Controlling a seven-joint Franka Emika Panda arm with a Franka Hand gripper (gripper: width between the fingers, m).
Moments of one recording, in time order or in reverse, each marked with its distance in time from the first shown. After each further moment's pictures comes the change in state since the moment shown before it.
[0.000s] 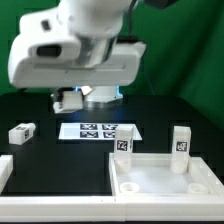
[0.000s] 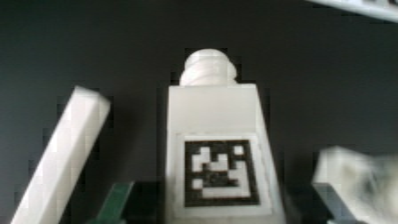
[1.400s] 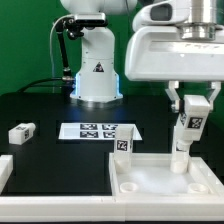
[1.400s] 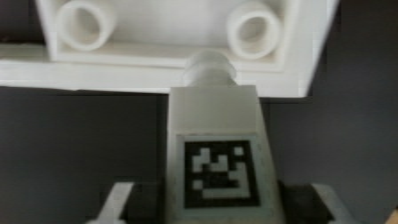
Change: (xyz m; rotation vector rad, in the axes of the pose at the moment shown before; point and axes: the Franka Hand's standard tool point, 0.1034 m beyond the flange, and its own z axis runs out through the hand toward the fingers) arm 0.099 -0.146 -0.070 0.058 0.830 0.226
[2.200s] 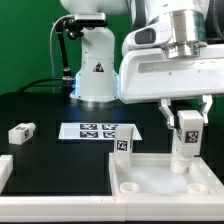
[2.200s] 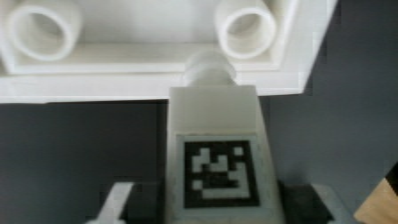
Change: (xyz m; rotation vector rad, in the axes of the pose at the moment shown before) arm -0.014 -0.011 0.029 0.094 0.159 0.119
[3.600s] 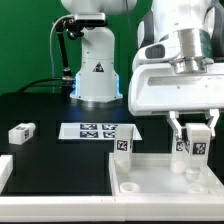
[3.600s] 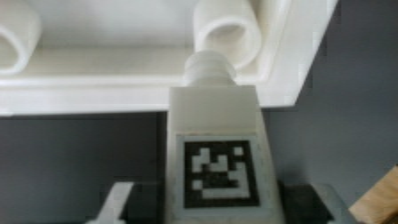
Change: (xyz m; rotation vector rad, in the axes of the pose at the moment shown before) arm -0.018 -0.005 0.018 -0.049 0.108 -0.068
